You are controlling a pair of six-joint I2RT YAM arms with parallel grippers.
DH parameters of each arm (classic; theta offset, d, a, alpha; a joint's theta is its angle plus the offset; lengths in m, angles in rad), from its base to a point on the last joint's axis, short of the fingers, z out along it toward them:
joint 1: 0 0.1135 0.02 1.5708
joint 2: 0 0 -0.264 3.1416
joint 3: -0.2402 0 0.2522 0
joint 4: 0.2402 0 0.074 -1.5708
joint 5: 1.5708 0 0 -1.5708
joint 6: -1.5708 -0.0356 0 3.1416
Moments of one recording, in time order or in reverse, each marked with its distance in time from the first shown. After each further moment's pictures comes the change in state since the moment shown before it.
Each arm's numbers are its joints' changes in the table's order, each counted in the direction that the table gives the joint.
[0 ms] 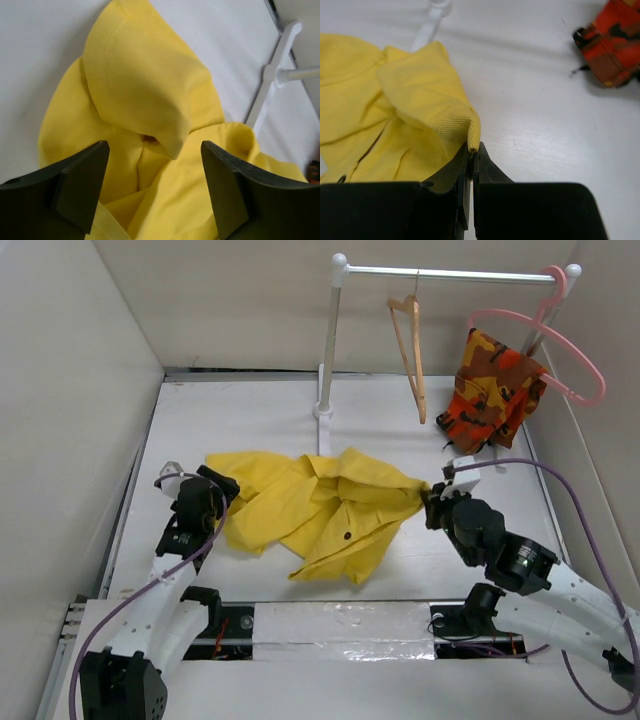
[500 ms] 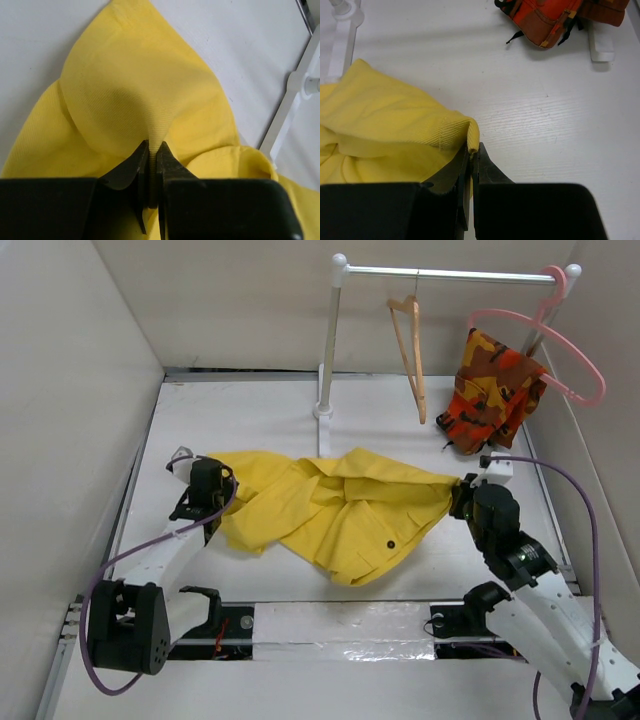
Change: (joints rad) left arm 0.002 -0.347 -0.074 -0.183 -0.008 -0.016; right arm -0.513 0.058 0.122 0.003 -0.204 -0.077
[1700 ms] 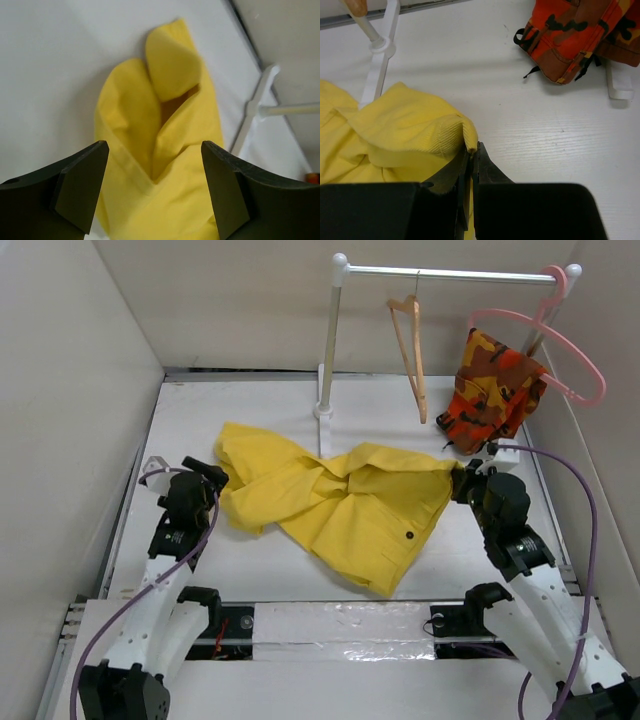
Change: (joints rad) left arm 0.015 0.359 -0.027 0.221 -0.100 0.034; right arm -0.174 -0.063 0.003 -0.206 -0.251 0.056
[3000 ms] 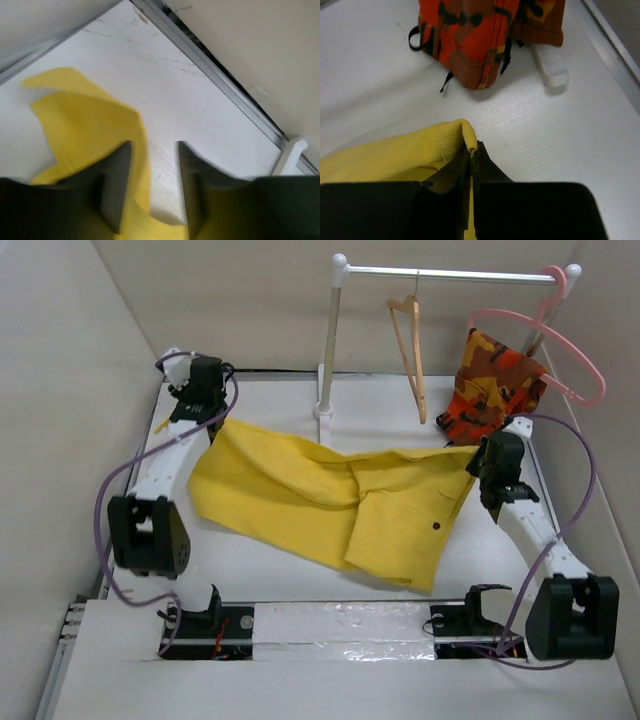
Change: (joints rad) left arm -0.002 -0.829 -0.838 0.043 -0.224 -0.243; right arm -0.271 -0.483 -0.111 -0.141 0.080 -0.066
